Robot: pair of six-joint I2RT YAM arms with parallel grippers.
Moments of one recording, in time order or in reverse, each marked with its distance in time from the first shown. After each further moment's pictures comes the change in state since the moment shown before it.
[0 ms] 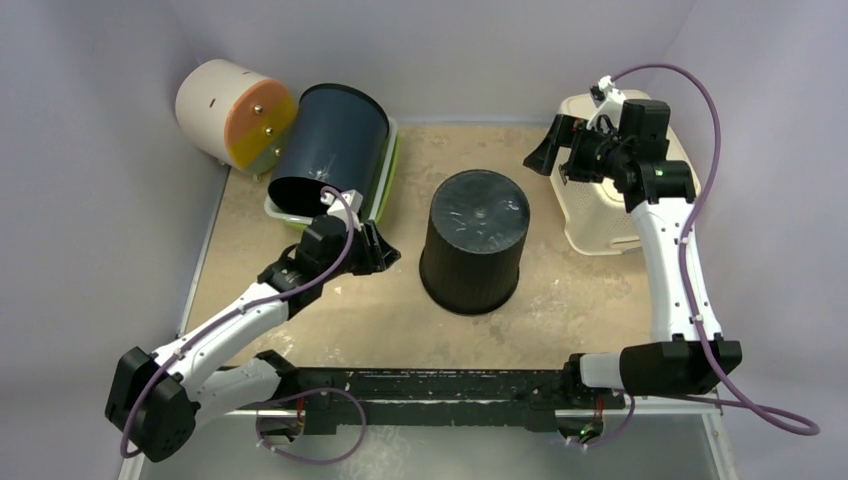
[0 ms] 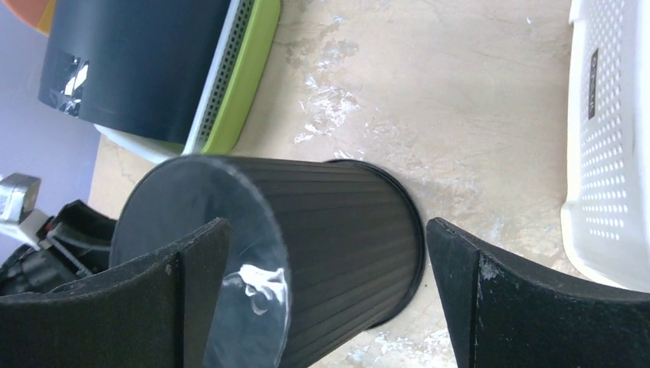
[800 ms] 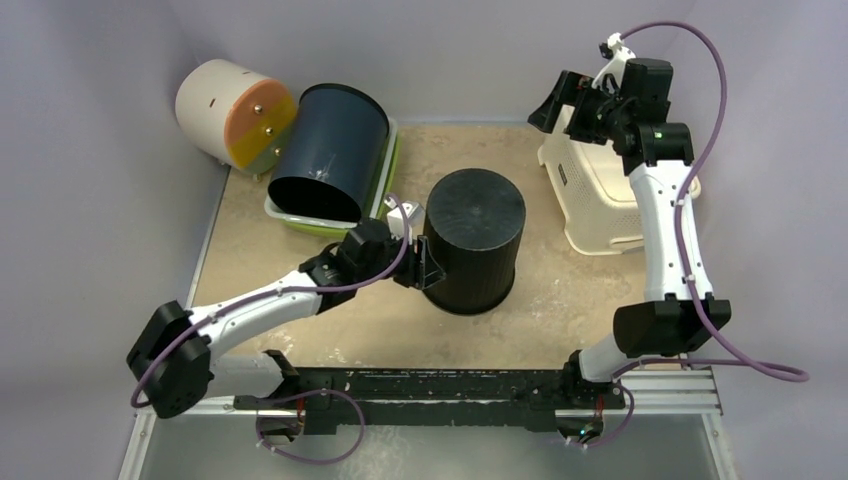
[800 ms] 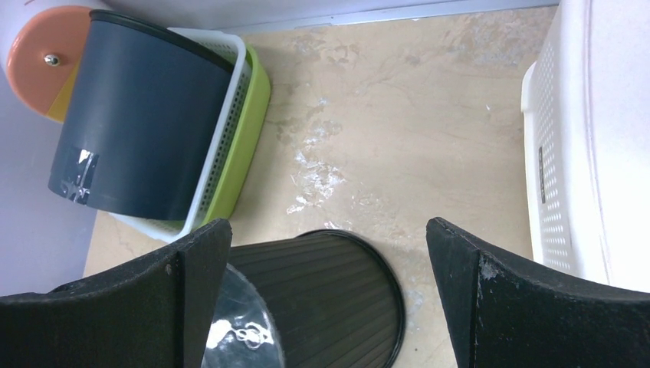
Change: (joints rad) left arm -0.232 0.160 0.093 0.114 0.161 0.170; right arm 0.003 0.204 0.281 0.024 0.094 0.042
